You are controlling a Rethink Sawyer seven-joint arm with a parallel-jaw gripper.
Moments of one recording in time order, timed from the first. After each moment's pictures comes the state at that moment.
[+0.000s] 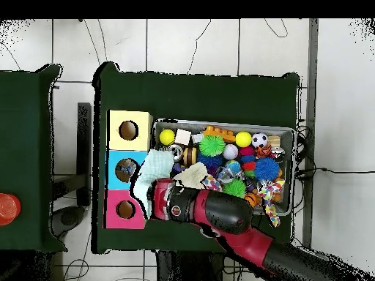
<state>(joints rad) -1.19 -0.47 1.20 2.52 0.60 0.25 2.48</state>
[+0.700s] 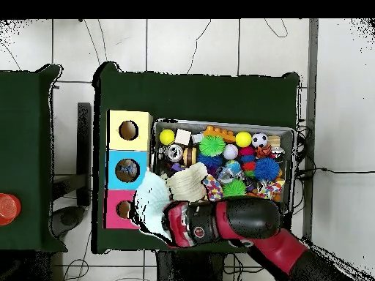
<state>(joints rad) -1.22 -0.75 1.12 2.46 0.51 0.81 2.53</state>
